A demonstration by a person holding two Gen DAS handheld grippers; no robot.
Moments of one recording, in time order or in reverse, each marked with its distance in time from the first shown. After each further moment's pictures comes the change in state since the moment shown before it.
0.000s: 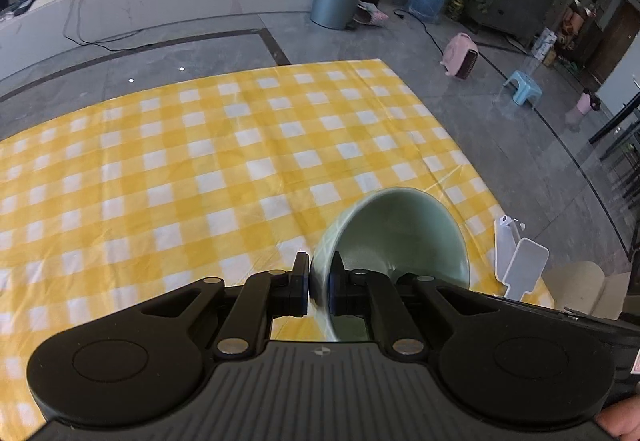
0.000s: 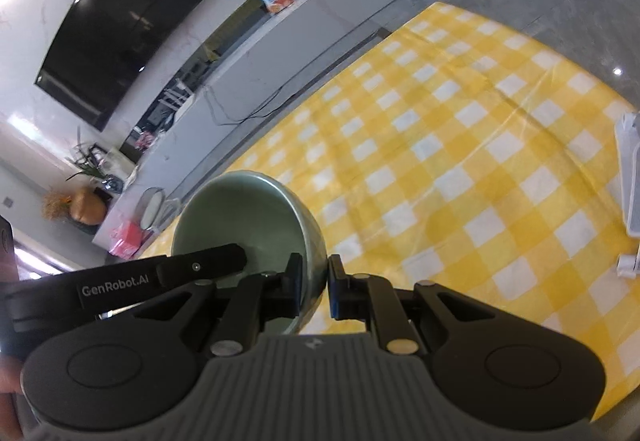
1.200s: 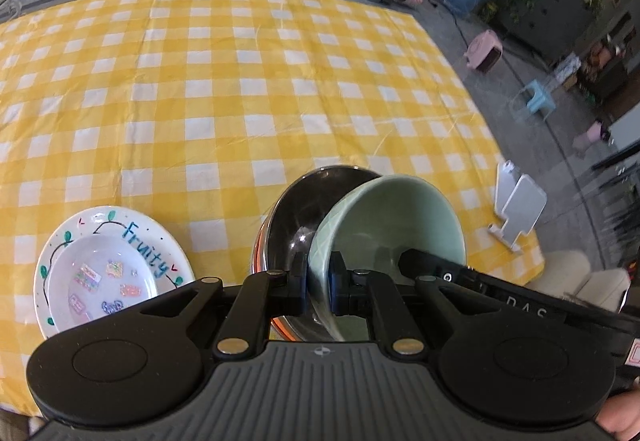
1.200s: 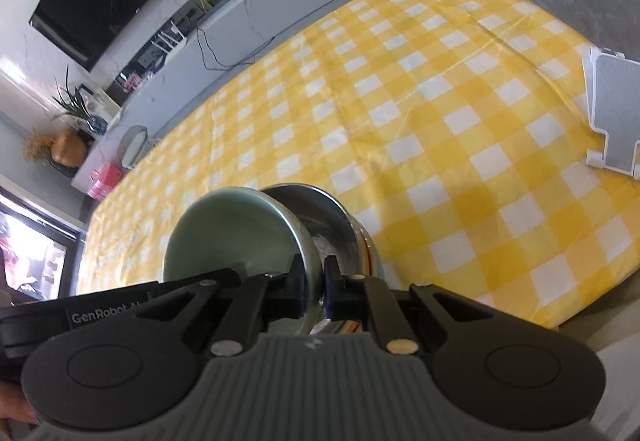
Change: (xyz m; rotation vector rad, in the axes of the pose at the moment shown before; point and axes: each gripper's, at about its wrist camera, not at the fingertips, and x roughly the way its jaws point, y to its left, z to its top) left arm 0.001 0.010 -0.102 -0.186 0.087 -0.017; right arm -0.019 0.007 -0.081 -0.107 0.110 -0.122
